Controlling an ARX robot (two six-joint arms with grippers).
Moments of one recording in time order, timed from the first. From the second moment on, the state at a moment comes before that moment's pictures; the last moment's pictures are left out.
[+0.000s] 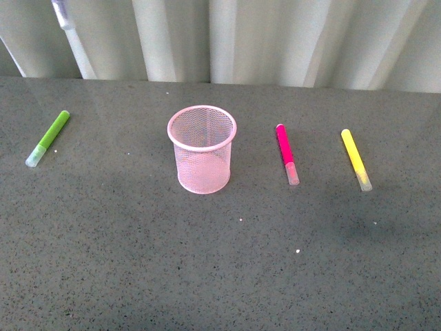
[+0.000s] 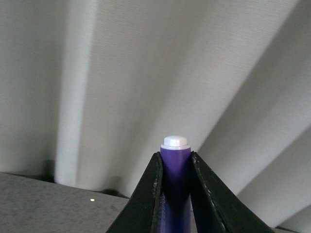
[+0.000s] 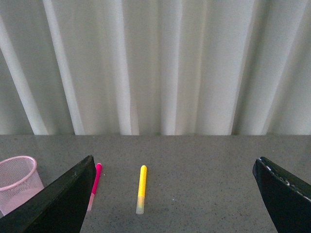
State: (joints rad) left arm -0.06 1.87 0.96 0.95 -0.03 -0.32; right arm 0.00 0.00 0.02 0.00 0.00 0.00
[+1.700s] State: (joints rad) left arm -0.41 2.17 0.80 1.39 -0.26 -0.55; right arm 0.00 0.00 0.02 0.00 0.00 0.00
